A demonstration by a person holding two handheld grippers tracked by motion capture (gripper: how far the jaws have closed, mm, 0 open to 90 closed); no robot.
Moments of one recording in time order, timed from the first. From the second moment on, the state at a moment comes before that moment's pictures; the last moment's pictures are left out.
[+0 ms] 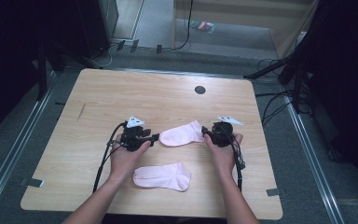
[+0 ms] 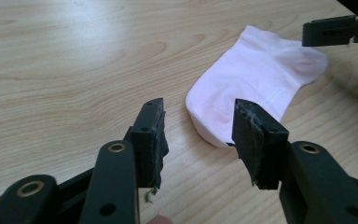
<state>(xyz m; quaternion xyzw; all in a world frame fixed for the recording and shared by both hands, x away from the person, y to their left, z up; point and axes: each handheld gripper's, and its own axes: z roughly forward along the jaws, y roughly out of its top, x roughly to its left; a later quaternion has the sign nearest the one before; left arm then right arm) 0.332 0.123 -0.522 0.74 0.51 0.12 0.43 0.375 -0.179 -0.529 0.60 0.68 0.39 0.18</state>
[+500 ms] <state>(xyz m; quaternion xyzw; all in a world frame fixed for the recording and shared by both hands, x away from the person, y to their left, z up) 0.340 0.102 -0.538 0.77 0.51 0.10 0.37 0.376 -0.160 -0.538 0.57 0.72 0.36 0.17</state>
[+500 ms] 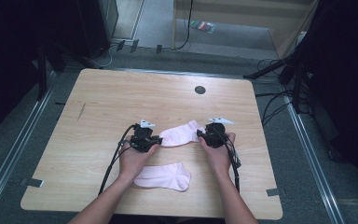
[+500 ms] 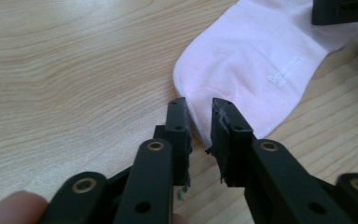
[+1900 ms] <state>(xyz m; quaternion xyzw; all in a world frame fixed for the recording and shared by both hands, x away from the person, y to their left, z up) 0.200 0.203 -0.516 0.75 0.46 0.09 0.47 0.216 -0.145 -0.509 0.47 0.74 0.46 0.10</state>
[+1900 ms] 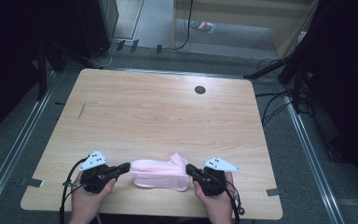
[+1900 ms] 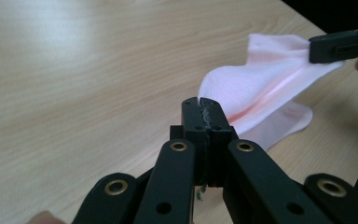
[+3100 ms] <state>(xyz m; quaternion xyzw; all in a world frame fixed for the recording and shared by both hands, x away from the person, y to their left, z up) 0.199 0.209 -0.538 0.76 0.45 0.08 0.46 0.216 -0.137 -0.541 0.49 0.73 0.46 0.09</state>
